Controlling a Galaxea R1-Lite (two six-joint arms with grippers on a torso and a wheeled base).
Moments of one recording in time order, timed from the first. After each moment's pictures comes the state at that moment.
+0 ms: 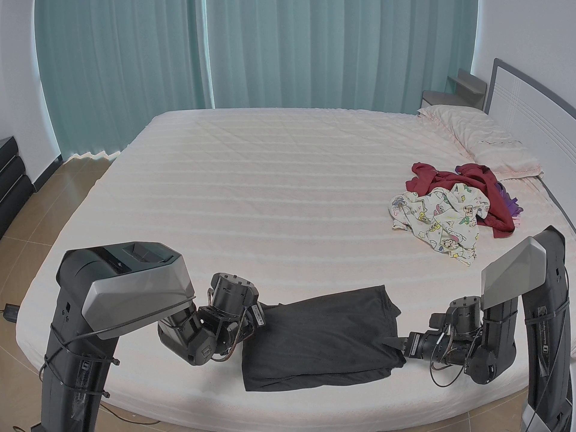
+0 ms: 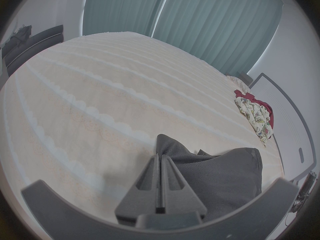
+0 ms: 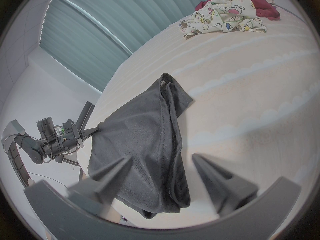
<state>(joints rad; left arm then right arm) -0.51 2.48 -0.95 -0.83 0.27 -0.70 0.24 2.52 -0.33 -1.53 0.31 0.51</state>
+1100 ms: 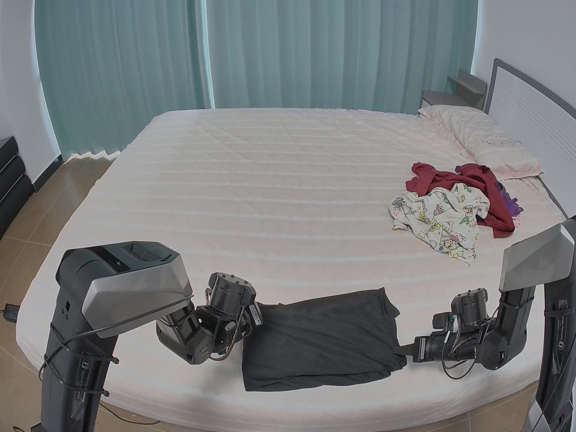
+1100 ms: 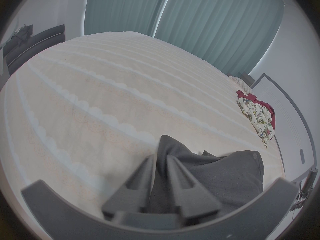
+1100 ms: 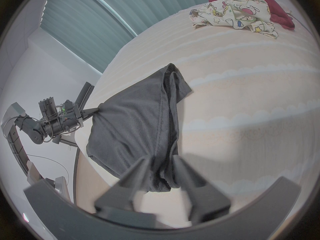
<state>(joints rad) -0.50 2.48 -0.95 -0.82 0.27 -0.70 0.20 2.37 -0.36 -1.17 0.39 0.31</state>
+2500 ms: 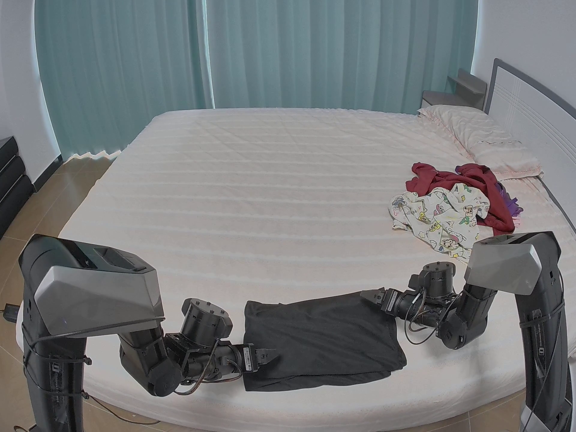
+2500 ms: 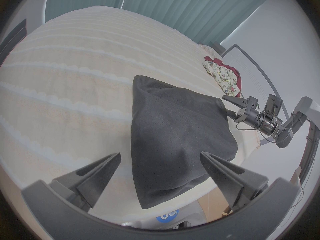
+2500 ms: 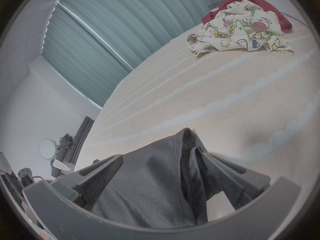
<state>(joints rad) -0.54 2.31 -0.54 -0.97 -0.10 -0.58 0.27 2.54 -0.81 -1.22 0.21 0.58</state>
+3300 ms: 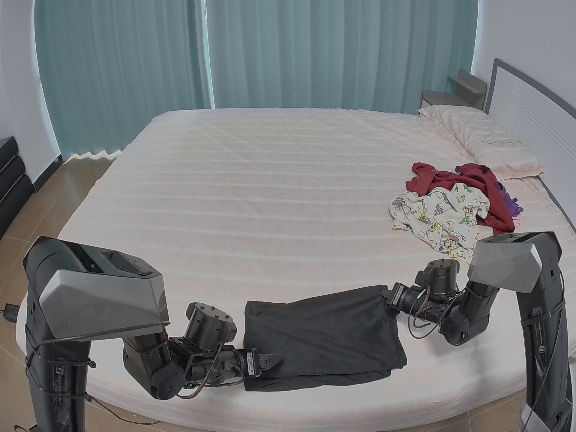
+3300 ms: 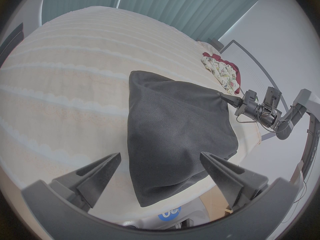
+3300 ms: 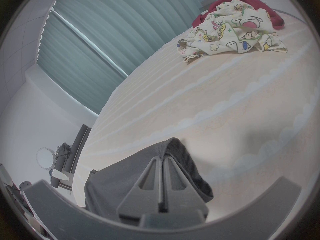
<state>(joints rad) -0.56 2.33 -0.54 -0.98 -0.09 -0.56 0.23 2.56 -0.84 -1.22 0.18 0.63</state>
